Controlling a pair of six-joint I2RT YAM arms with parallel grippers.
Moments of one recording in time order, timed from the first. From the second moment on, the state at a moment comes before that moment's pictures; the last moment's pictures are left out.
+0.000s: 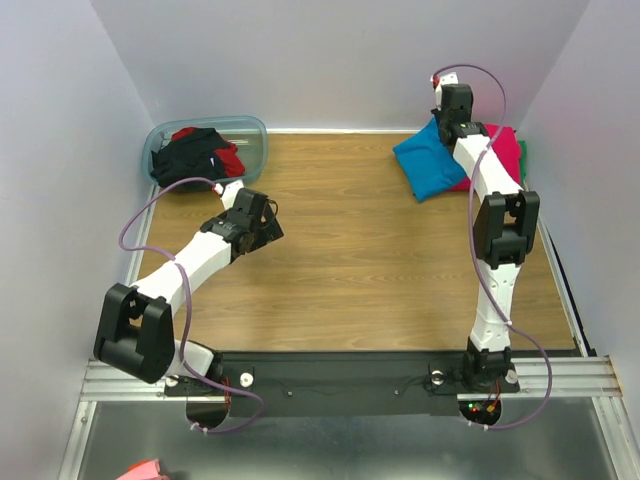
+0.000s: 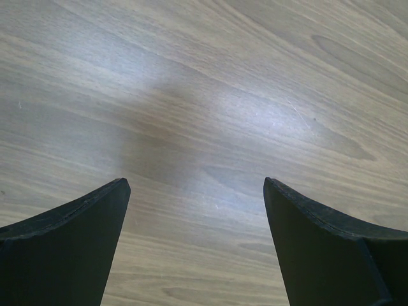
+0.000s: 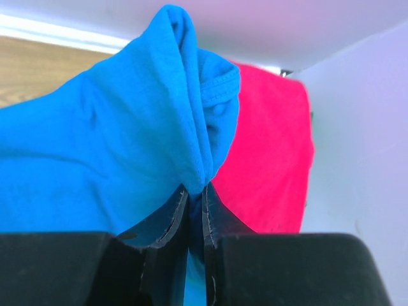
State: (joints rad) left arm -0.42 1.35 0.90 -0.46 -0.31 -0.73; right arm 0.09 2.22 2.05 -0.36 0.44 -0.34
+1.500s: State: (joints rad) left arm -0.39 1.30 0.91 -0.46 -0.29 -0.74; right arm -0.05 2.16 2.23 -0.39 0.38 -0.22
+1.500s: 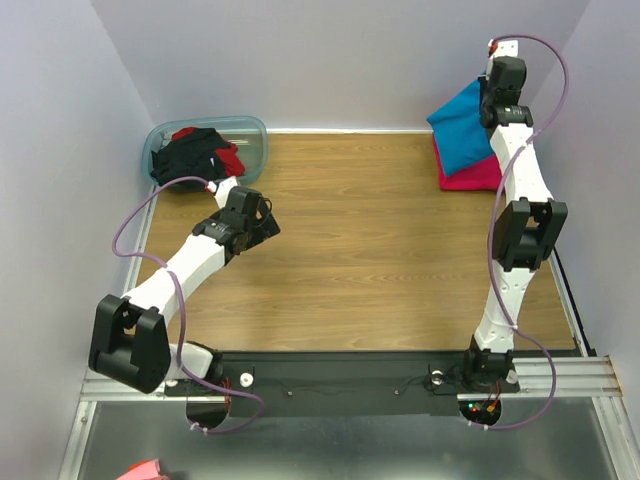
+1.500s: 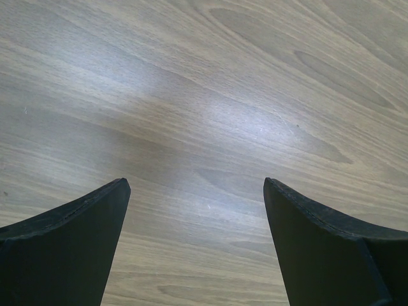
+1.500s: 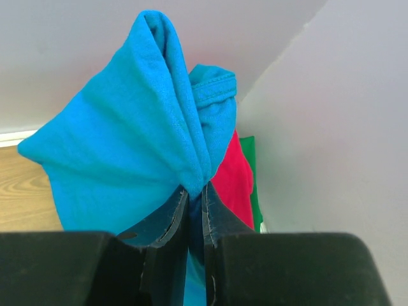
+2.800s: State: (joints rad) left arm -0.38 1.10 0.87 -0.48 -0.23 -0.74; right arm -0.18 1.80 1.73 -0.34 0.03 0.20
